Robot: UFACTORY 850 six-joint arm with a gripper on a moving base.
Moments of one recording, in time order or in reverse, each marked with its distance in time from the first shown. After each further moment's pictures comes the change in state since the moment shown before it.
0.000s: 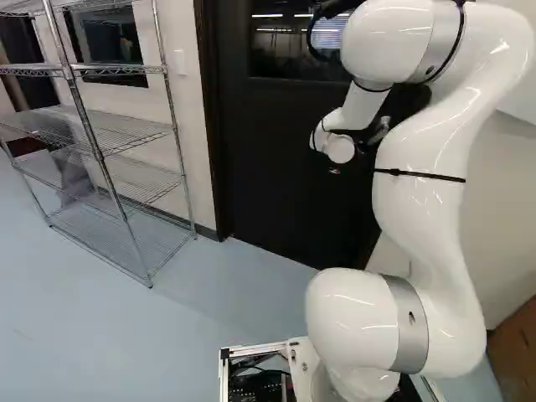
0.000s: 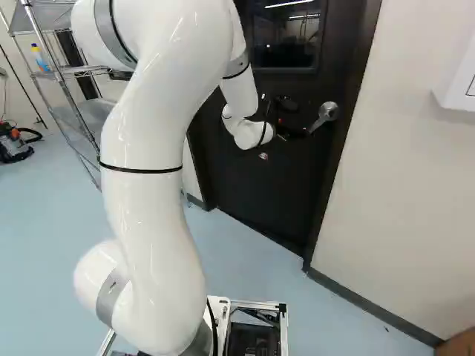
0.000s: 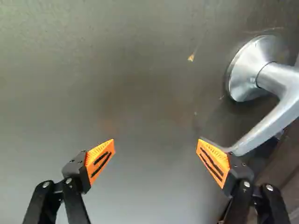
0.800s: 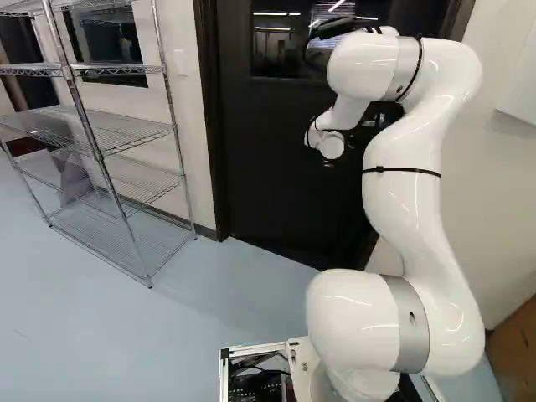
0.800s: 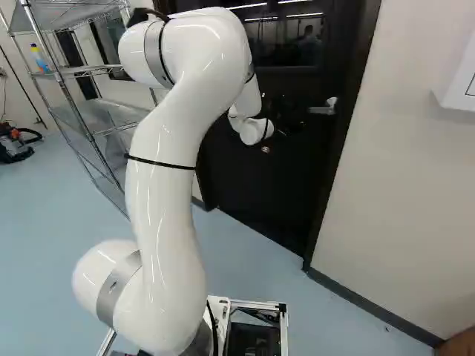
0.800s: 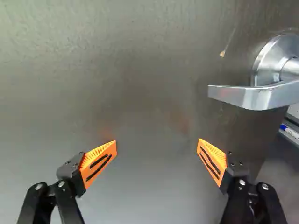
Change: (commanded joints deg) arm 1.5 -10.3 -13.5 -1.5 0.8 0.0
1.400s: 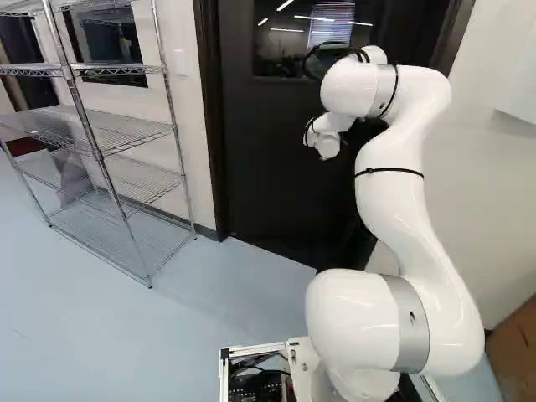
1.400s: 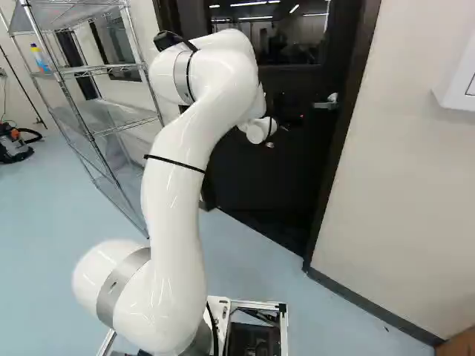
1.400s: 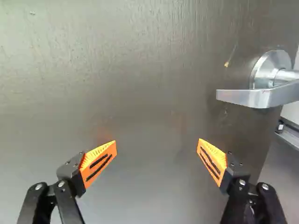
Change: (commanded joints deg) arm -0.1 -9.3 -12.8 -3.1 1.4 0.0
